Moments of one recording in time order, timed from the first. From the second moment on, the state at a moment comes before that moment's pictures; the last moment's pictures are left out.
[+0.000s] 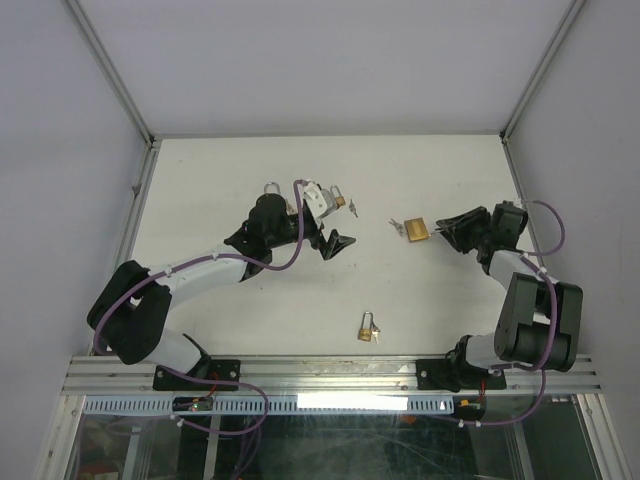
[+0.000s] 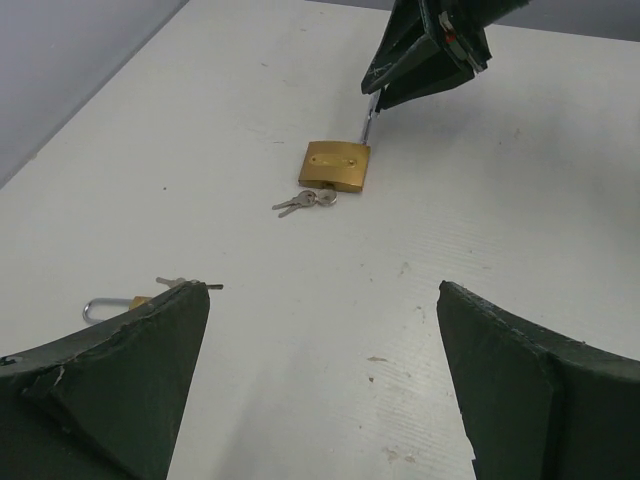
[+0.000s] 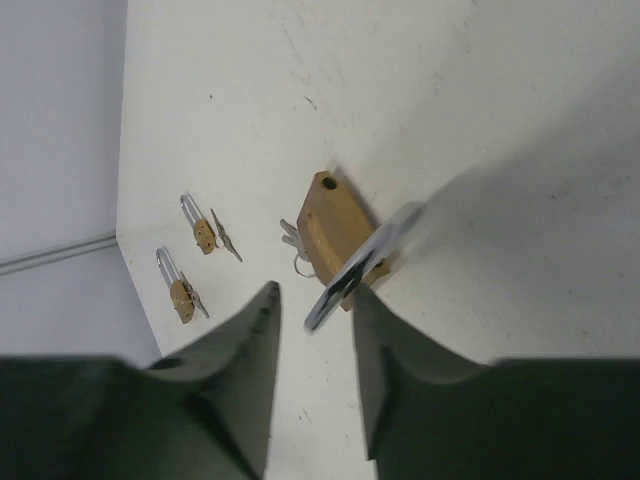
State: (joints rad) left arm -0.70 1.47 0.82 0.53 0.46 0.15; right arm -0.23 1.39 0.59 0.15 -0.41 0.94
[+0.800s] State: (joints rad) left arm -0.59 1.48 0.87 0.48 0.12 -0.07; right arm 0.02 1.47 1.20 -0.34 -0.09 0.54
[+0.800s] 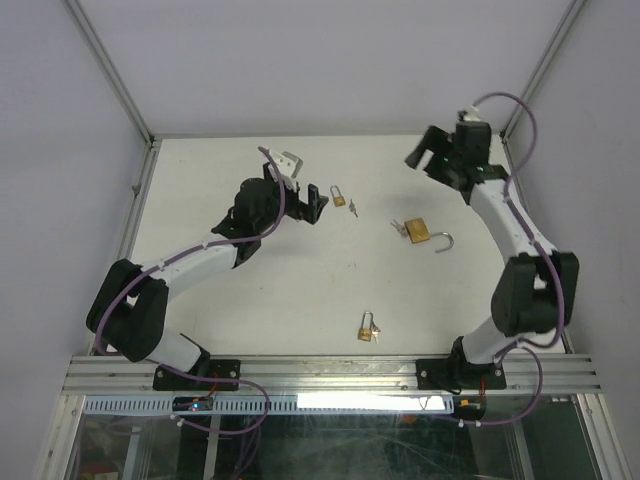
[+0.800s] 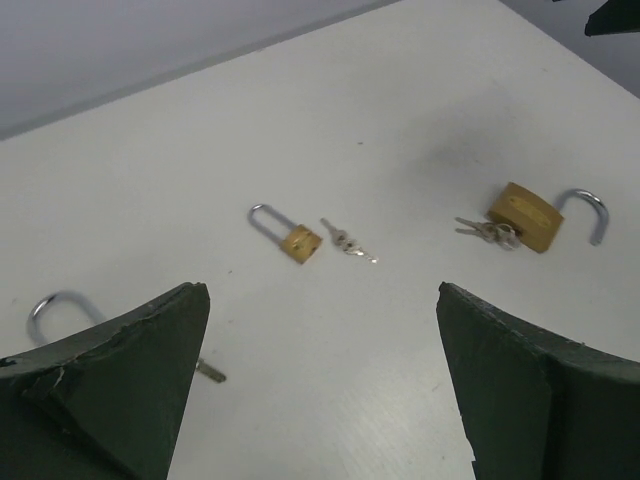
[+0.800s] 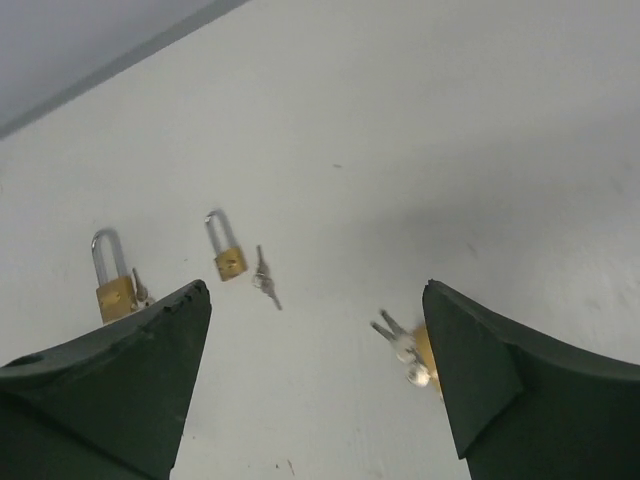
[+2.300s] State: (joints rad) left arm -0.38 1.42 0.83 0.37 0.03 -0.24; right arm 0.54 2.48 2.21 -0.77 -0.08 0.04
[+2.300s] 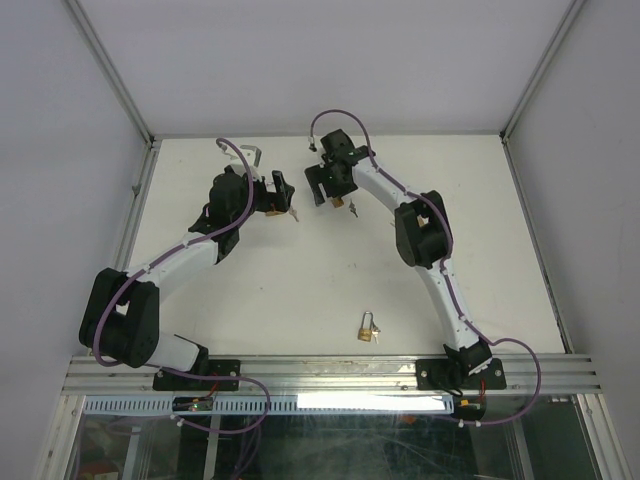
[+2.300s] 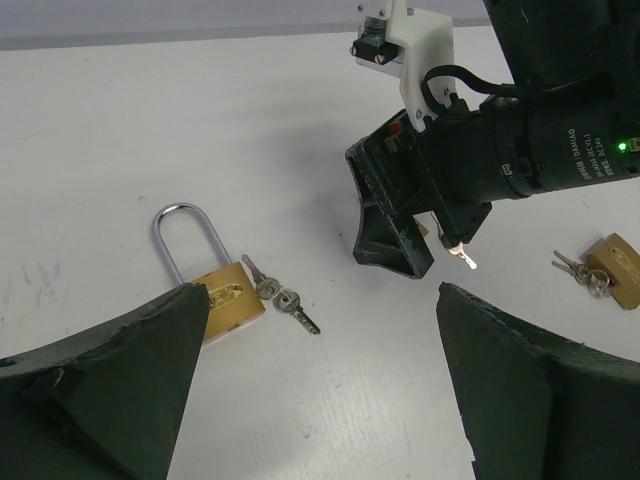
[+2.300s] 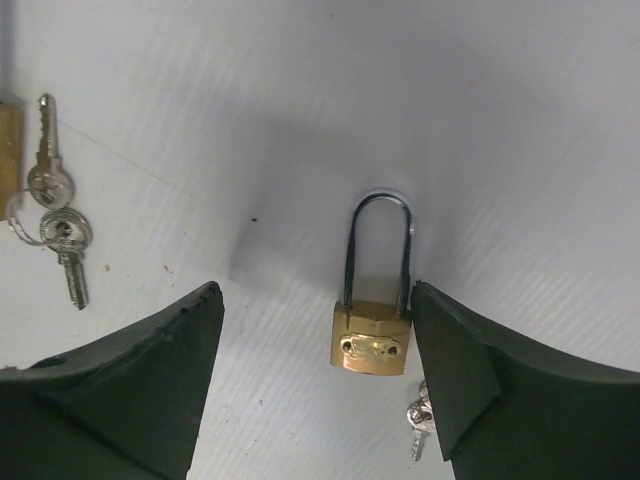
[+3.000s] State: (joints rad) left arm -0.38 1.42 0.83 0.37 0.06 -0.24; right arm 0.51 2.47 2.19 -0.79 -0.13 -0.12
